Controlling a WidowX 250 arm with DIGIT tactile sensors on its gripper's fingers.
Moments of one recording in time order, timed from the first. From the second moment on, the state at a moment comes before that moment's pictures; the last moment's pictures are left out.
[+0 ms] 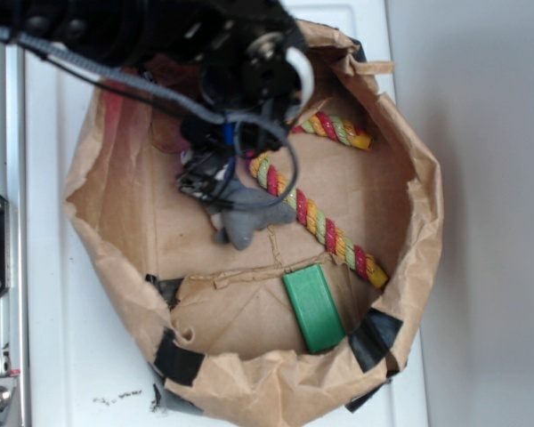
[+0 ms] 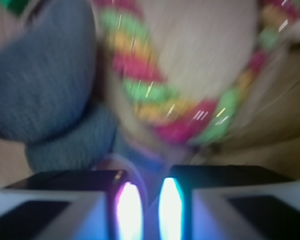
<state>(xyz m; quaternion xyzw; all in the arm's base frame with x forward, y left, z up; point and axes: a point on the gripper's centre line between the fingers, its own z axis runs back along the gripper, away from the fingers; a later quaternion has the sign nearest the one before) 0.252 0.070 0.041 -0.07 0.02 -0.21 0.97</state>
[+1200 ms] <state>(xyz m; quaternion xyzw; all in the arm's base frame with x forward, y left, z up) 0.255 0.071 0.127 -0.19 0.03 -0.24 0.95</state>
